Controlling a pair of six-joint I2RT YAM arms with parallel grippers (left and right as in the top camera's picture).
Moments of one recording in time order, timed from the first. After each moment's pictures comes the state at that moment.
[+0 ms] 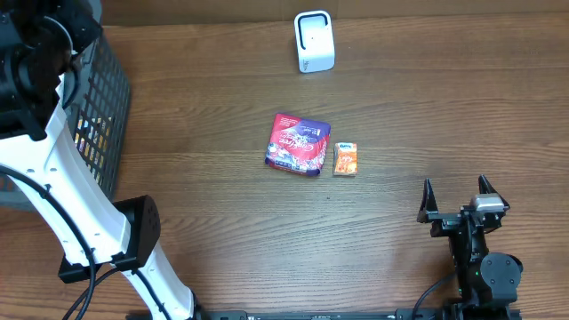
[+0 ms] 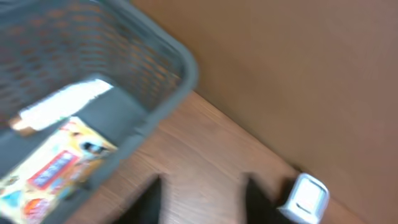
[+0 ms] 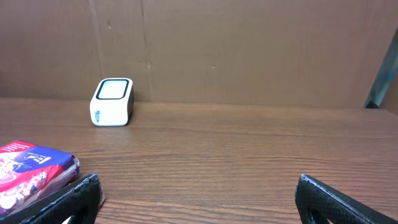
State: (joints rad) left arm 0.20 2.06 3.13 -1.69 -0.11 -0.52; right arm 0.01 0.01 0.02 -0.04 -0.03 -0.01
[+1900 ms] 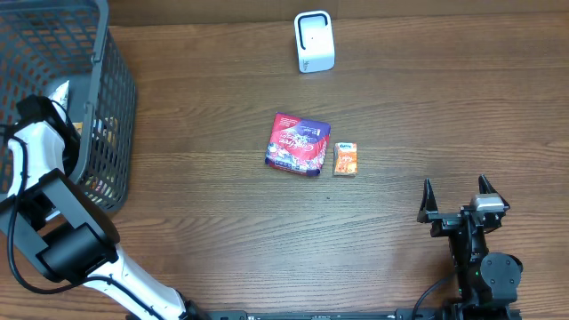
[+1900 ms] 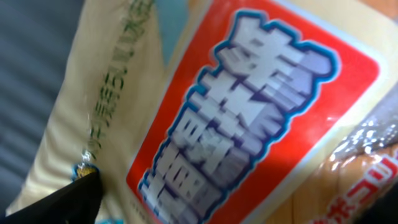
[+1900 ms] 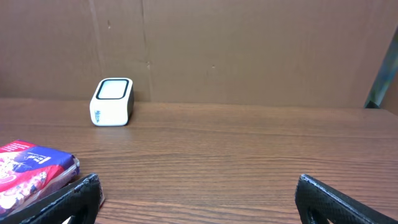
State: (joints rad) left arm 0.60 2.06 1.55 -0.94 -0.09 -0.06; right arm 0.01 0.01 0.02 -0.04 -0.03 -0.01
